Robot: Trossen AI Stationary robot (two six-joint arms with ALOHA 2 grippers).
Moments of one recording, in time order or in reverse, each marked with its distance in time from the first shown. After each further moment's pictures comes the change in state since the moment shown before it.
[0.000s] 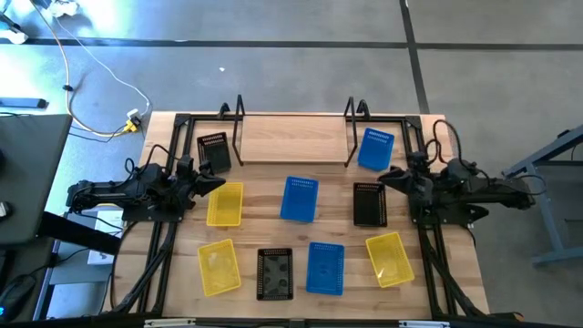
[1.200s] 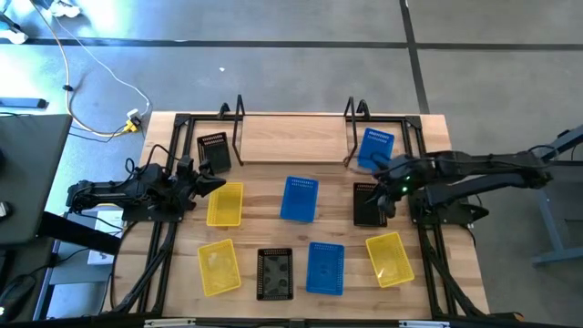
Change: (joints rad) left arm 0.000 0.000 0.000 -0.010 0.003 0.035; right arm 0.050 0.732 0.569 -0.902 -0.108 -0.281
